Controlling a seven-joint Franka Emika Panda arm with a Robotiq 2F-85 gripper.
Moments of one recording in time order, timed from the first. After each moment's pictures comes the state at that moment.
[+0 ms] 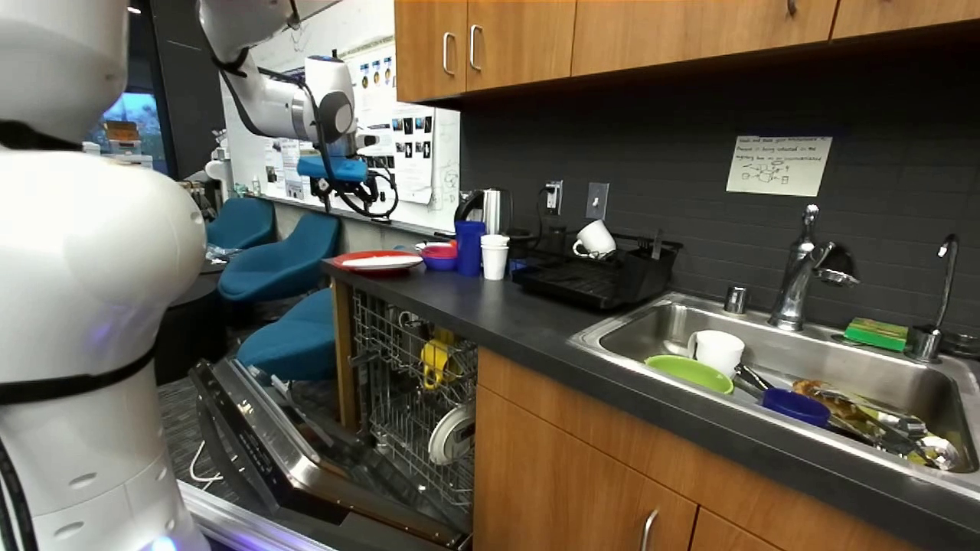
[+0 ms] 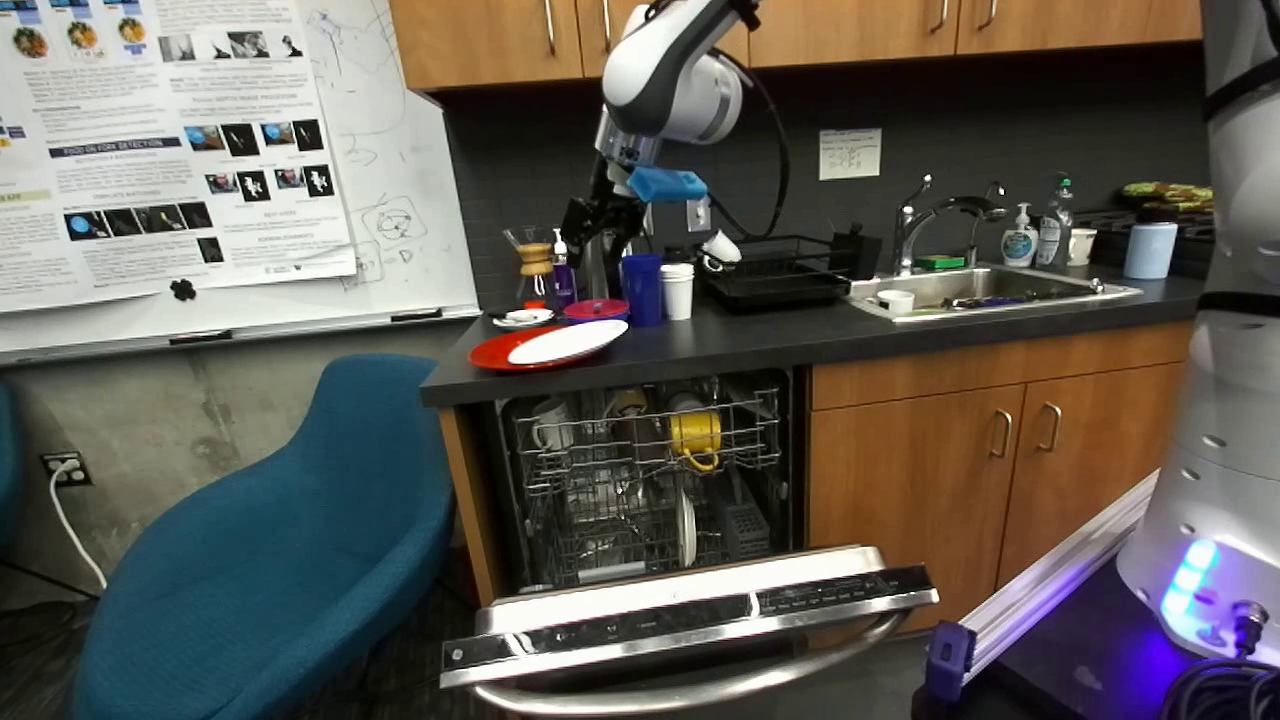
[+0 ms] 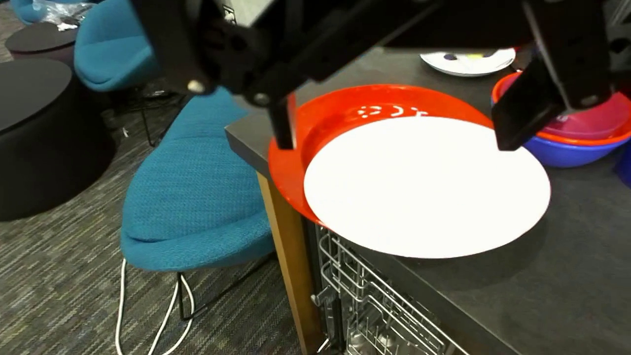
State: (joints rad) arm 0.18 0.23 0.18 -1.93 0.09 2.62 -0.11
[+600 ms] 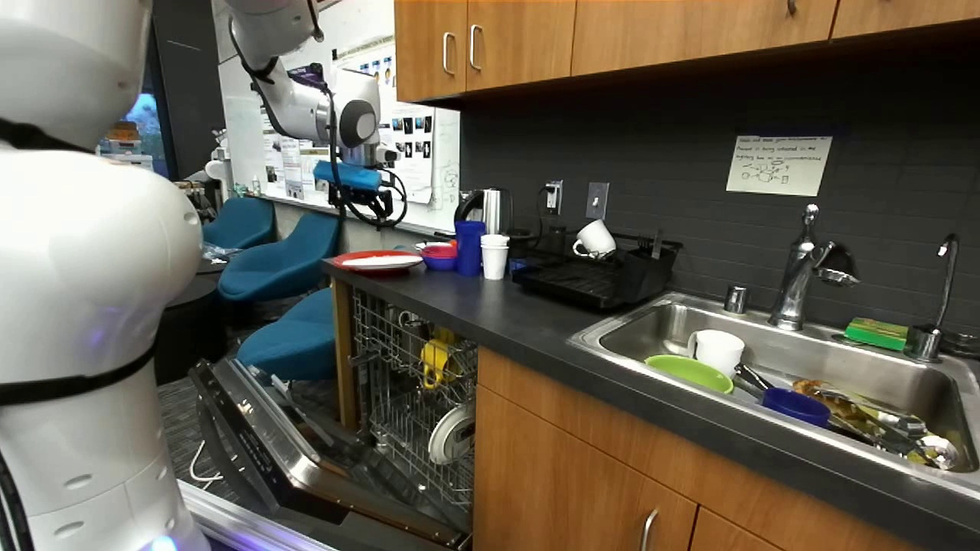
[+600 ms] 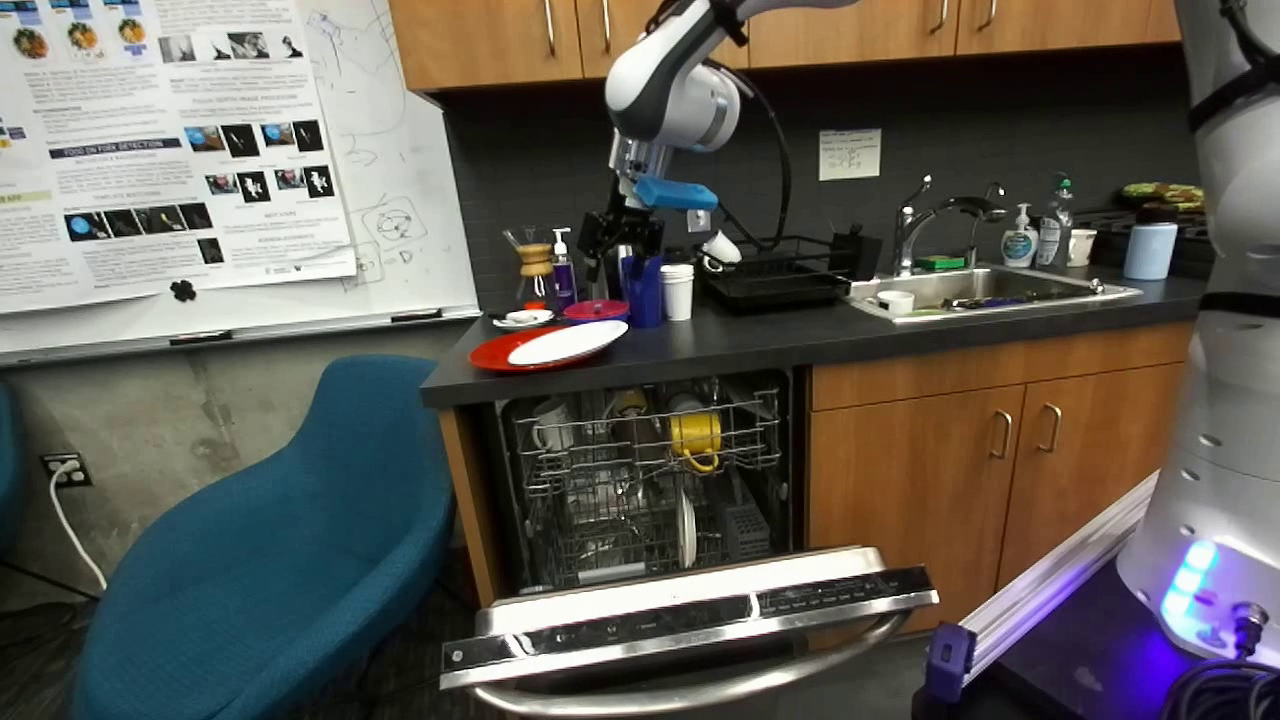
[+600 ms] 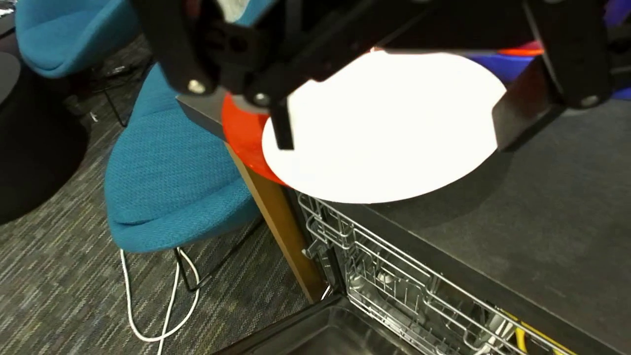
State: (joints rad) arm 0.13 0.31 0.16 -1.83 0.16 2.45 -0.06
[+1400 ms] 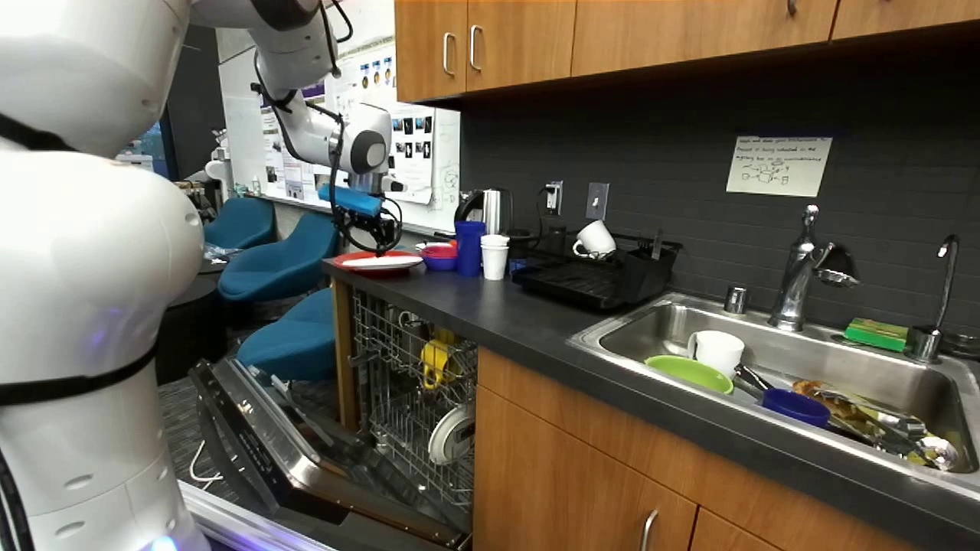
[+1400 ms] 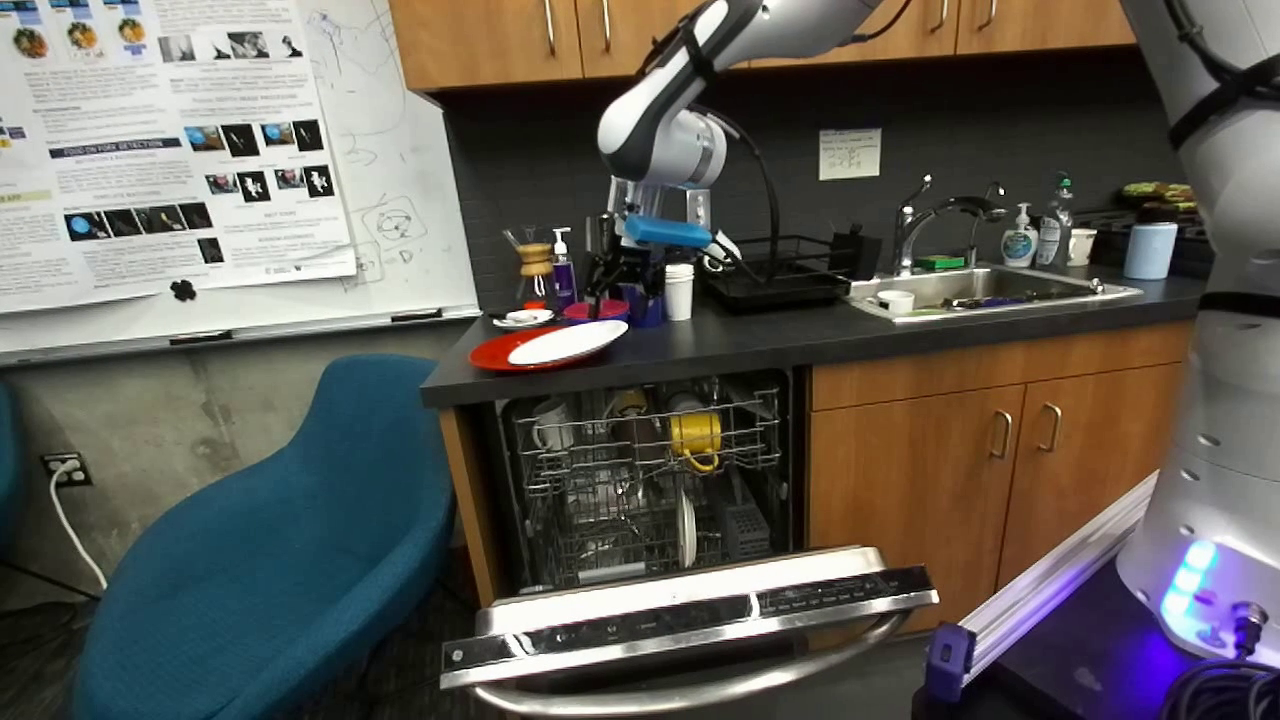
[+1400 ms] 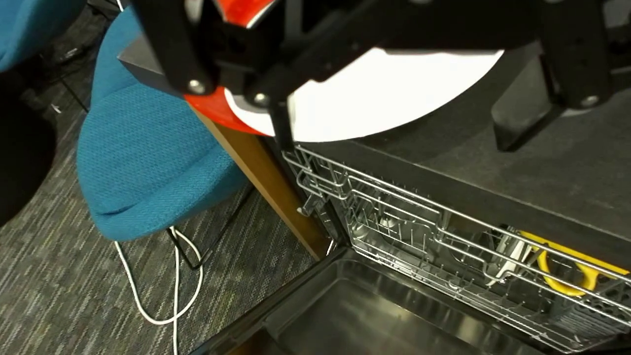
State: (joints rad) arm 0.13 0.45 0.16 -1.75 0.19 2.39 0.05
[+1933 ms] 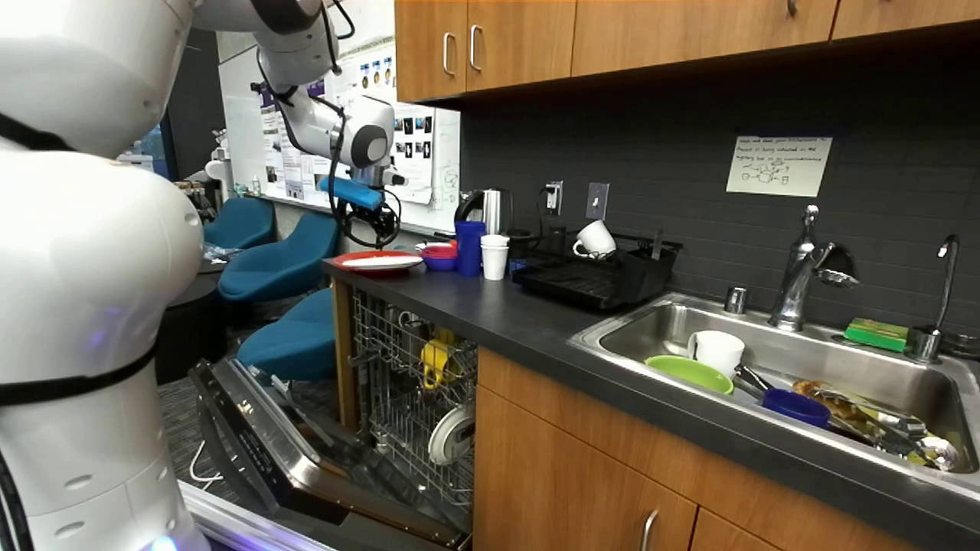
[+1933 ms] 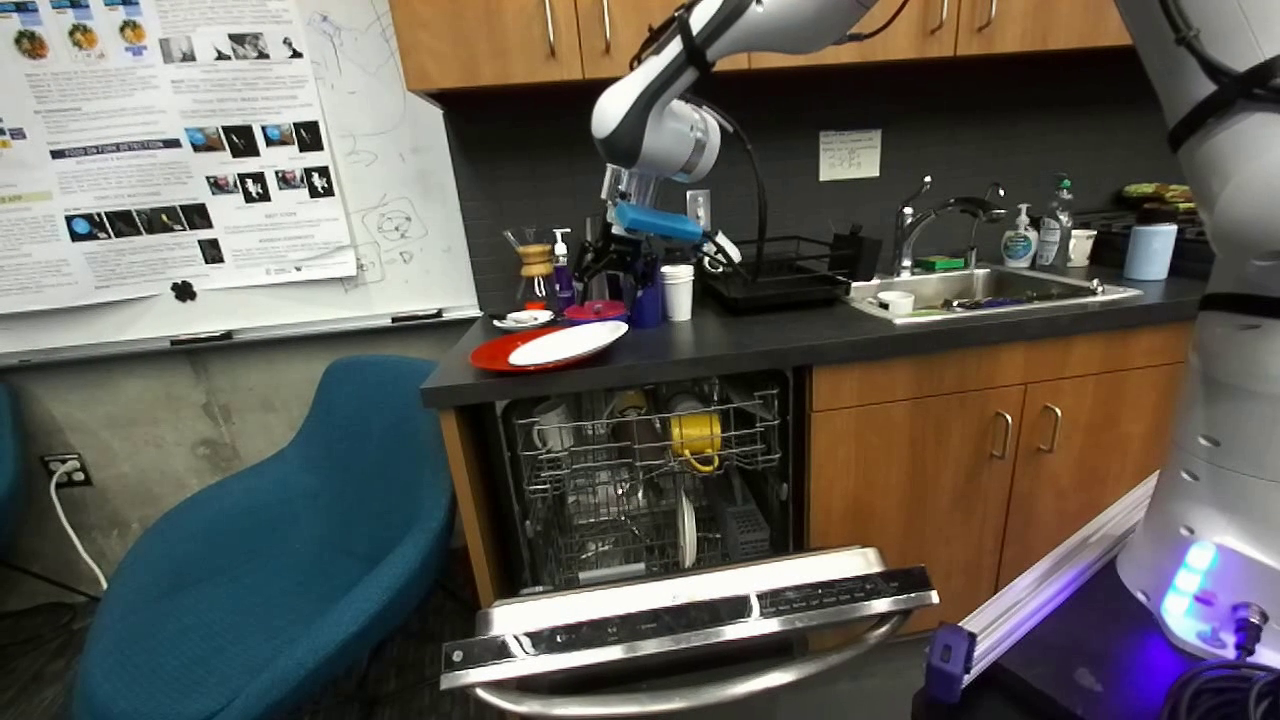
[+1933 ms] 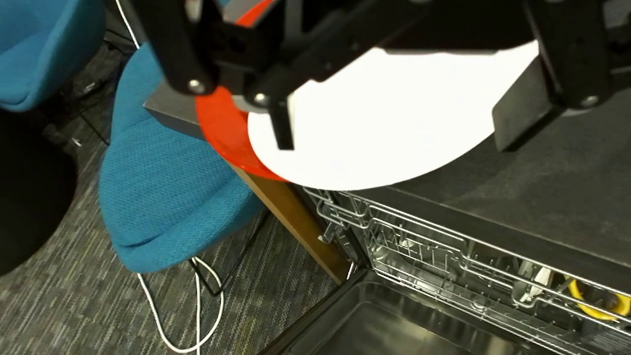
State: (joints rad) arm 0.12 0.46 0.16 -1.70 0.24 2.39 0.05
